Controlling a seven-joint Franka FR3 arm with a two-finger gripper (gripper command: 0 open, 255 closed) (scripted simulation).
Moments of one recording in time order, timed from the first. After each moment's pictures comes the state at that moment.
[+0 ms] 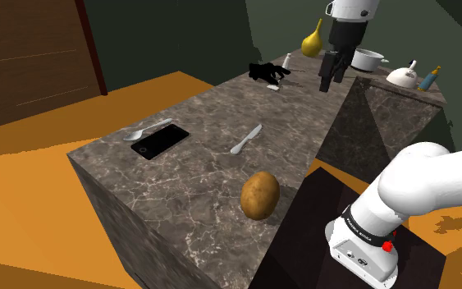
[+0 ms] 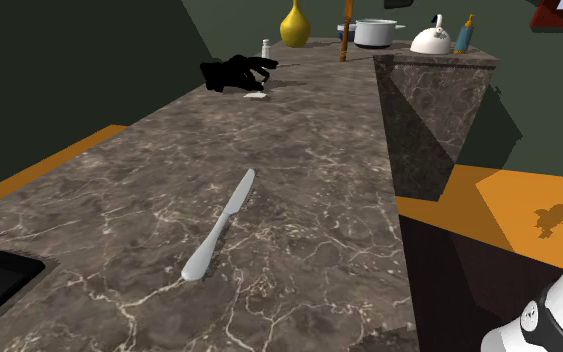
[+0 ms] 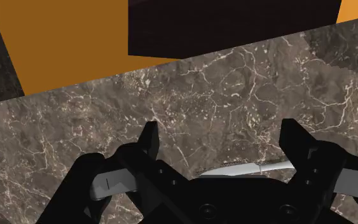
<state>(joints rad) 0.00 -0.75 0.03 -2.32 -0.07 1.45 -0.09</state>
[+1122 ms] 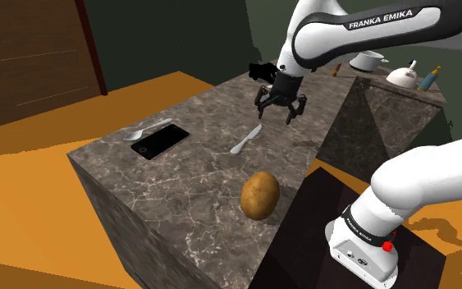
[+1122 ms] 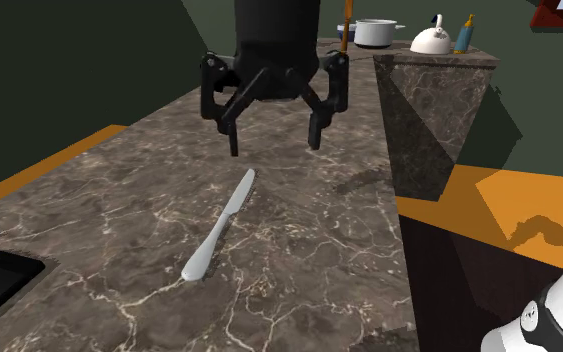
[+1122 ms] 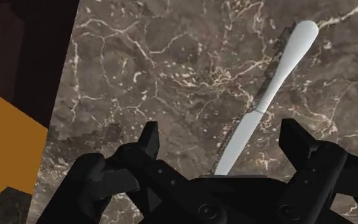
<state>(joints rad) -0.19 -0.56 0.33 -2.56 0.23 2.03 0.80</state>
